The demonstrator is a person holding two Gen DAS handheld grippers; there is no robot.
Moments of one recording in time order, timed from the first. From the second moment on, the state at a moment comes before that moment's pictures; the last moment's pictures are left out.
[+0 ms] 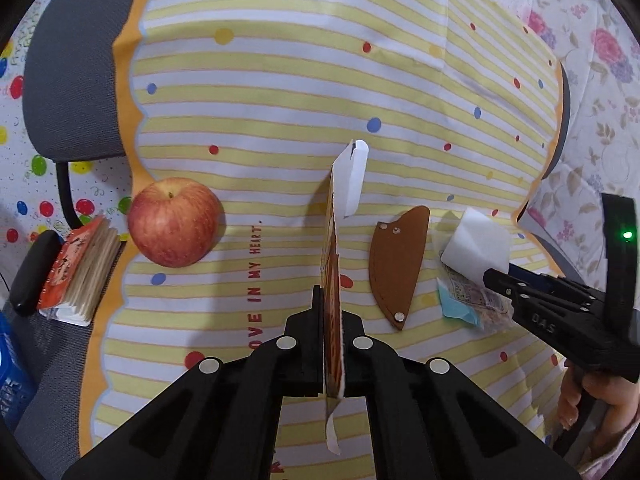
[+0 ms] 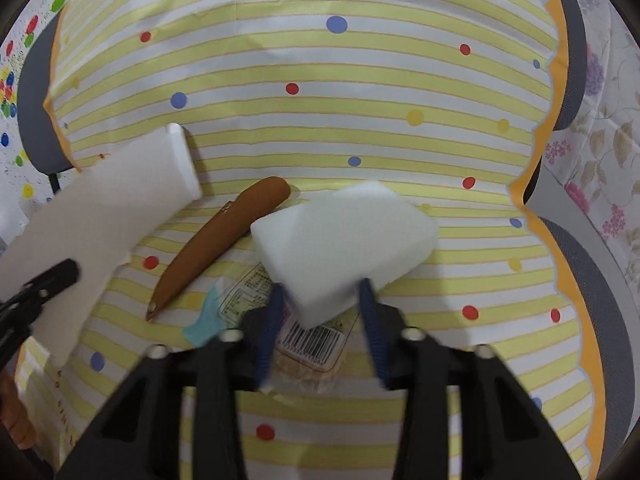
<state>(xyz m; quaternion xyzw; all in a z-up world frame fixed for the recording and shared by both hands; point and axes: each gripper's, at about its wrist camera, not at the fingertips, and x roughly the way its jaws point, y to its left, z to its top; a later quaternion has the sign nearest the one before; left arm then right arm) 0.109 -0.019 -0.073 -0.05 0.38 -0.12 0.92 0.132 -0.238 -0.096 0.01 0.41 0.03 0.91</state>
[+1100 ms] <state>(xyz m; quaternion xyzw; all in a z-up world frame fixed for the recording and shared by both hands) -0.078 -0.115 -0.002 -0.03 0.30 -0.28 0.91 -0.158 -0.329 0.000 0.04 0.29 -0.07 0.95</state>
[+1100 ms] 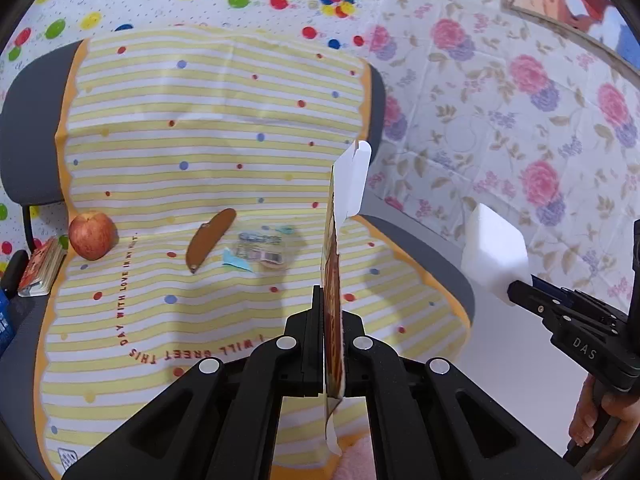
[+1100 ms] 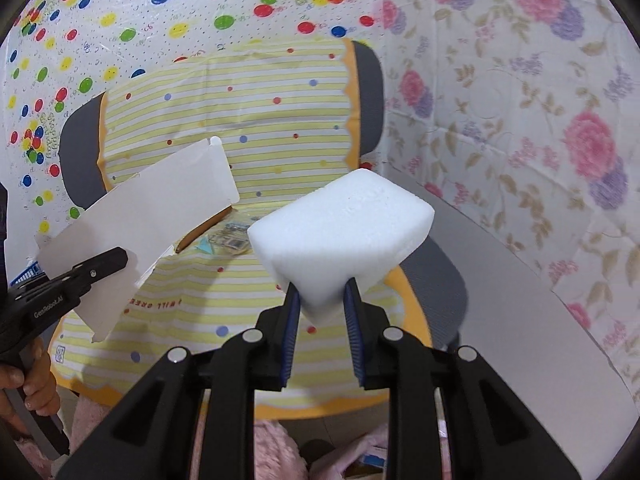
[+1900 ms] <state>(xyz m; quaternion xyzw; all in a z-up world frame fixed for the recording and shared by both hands) -0.195 -0.235 -0.076 0.04 0.36 -0.47 0.80 -0.328 -0.364 -0.078 0.10 0.34 -0.20 0.91</state>
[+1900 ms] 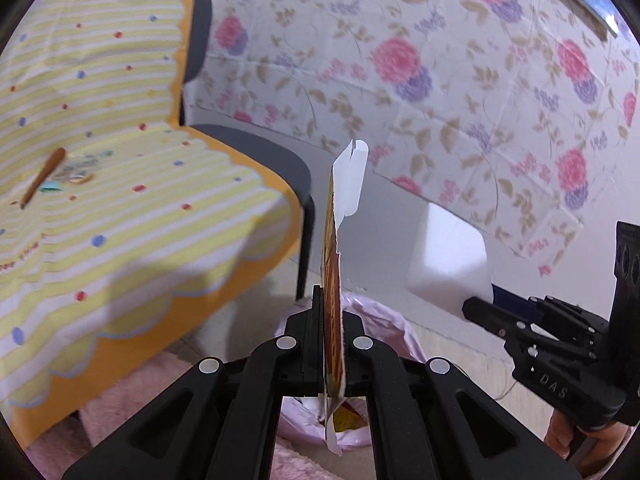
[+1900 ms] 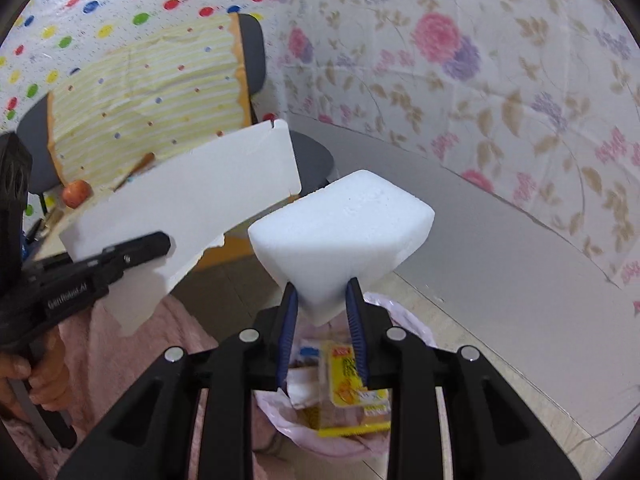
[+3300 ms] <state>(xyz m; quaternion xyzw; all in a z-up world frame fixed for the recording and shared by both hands) -0.168 -0.221 -0.070 0.10 0.36 -0.39 0.84 -0.331 -0.396 -0.071 0.13 0.34 -0.21 0.91</state>
